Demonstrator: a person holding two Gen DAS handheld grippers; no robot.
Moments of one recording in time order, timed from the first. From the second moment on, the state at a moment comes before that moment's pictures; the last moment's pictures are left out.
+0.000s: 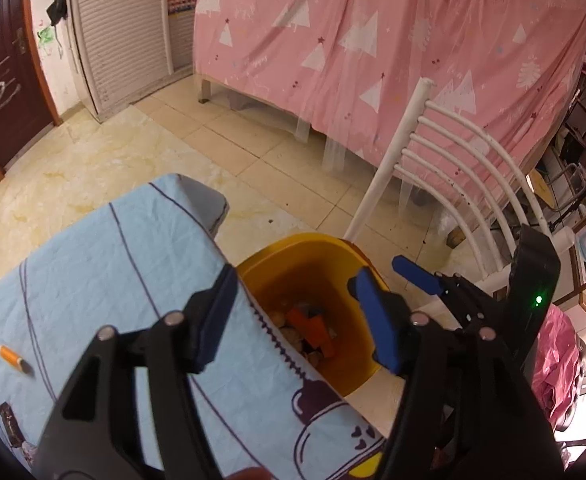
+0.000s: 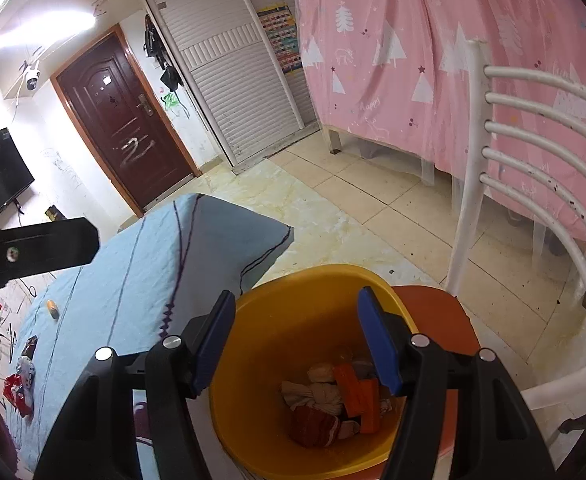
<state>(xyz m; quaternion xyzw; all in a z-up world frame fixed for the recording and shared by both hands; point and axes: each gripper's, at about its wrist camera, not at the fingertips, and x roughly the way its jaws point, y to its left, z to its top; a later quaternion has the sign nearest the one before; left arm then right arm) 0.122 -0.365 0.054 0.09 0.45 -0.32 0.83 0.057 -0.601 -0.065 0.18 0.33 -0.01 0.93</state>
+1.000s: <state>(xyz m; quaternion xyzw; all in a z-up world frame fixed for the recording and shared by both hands) 0.128 -0.144 0.071 0.00 0.42 -0.17 0.89 0.082 -0.472 -0.016 0.08 0.33 0.07 0.94</state>
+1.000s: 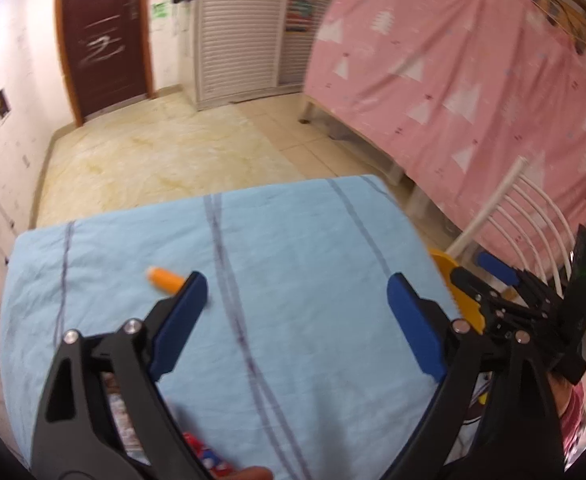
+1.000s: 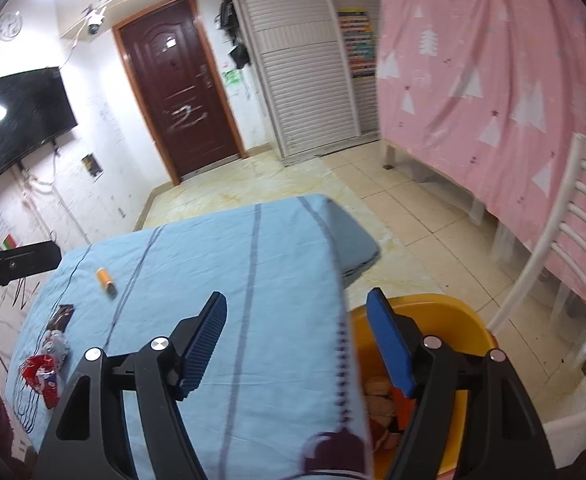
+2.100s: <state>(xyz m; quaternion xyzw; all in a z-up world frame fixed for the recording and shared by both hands) 0.132 -0.010 0.018 -0.03 0.48 -0.04 0.87 0.071 -0.270 -0.029 0.00 0.39 0.30 0.87</state>
